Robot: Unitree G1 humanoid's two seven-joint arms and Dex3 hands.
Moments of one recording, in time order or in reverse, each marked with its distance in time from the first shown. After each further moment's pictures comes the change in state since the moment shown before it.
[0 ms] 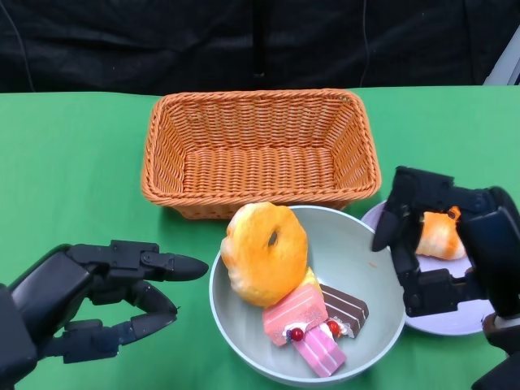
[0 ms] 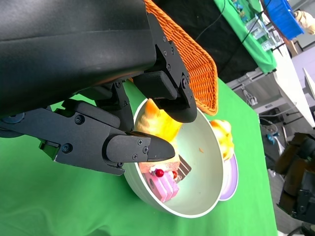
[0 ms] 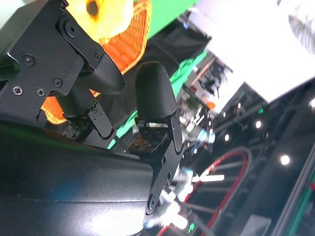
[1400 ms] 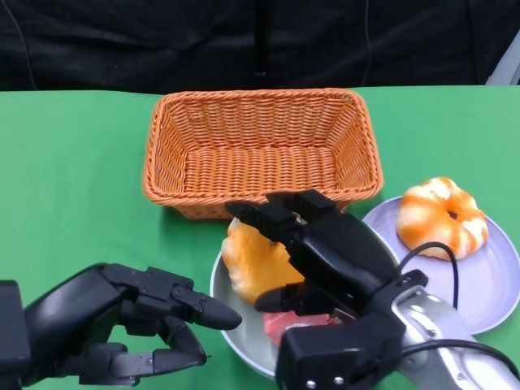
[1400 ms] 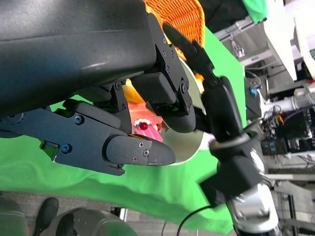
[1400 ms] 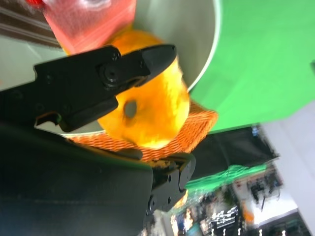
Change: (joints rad) left arm -0.017 0.052 -0.062 -0.019 -0.144 0.062 -0.128; right arm -0.298 0.071 0.400 0.410 -0.537 0.271 -0.072
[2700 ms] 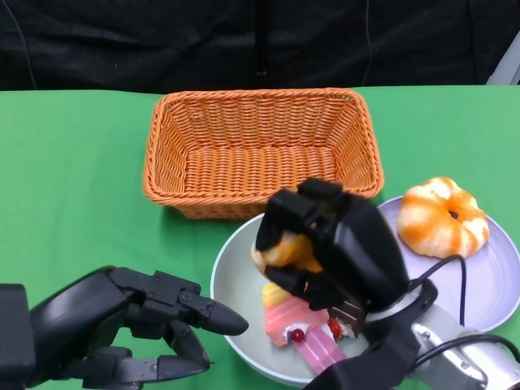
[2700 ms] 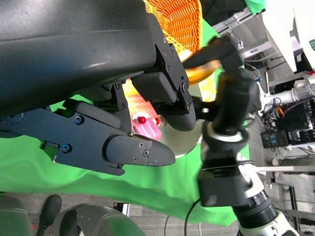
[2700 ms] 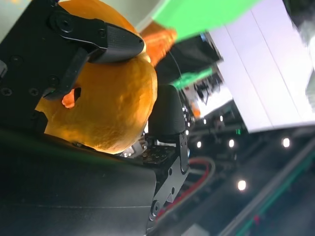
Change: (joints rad) left arm -0.001 0.014 -0.013 -0.009 0.002 -0.008 -0.003; right arm -0.074 -0.044 -0.032 0.263 0.036 -0.471 -0.626
